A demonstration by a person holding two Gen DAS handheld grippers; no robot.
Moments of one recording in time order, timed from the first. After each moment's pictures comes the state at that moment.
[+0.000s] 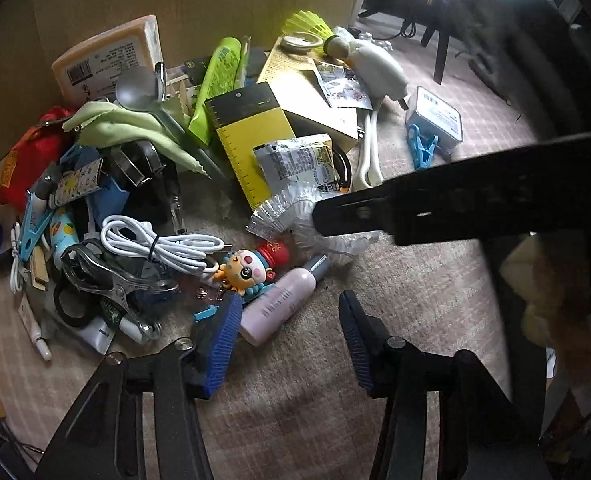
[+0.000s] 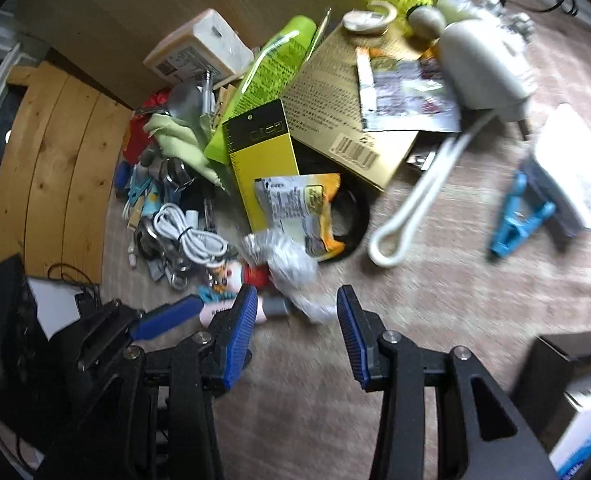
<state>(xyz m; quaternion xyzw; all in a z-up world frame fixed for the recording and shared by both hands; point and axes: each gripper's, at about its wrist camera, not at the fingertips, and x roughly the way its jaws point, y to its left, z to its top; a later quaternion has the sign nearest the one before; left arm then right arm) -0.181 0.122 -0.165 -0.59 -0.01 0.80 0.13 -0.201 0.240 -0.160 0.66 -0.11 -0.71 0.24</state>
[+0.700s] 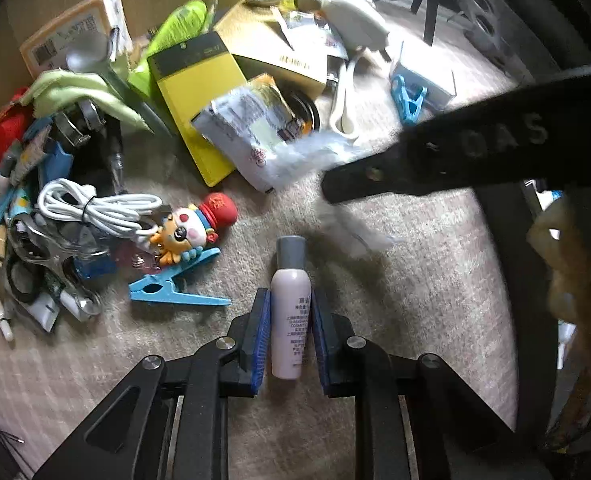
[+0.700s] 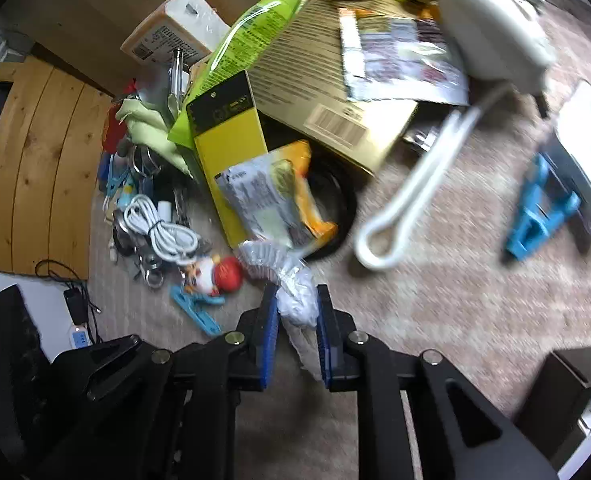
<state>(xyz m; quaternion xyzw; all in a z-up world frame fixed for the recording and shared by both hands) -0.168 0.152 -0.193 -0.61 0.01 0.78 0.13 -0.189 0.254 -0.182 0.67 -0.10 -0.70 0.24</state>
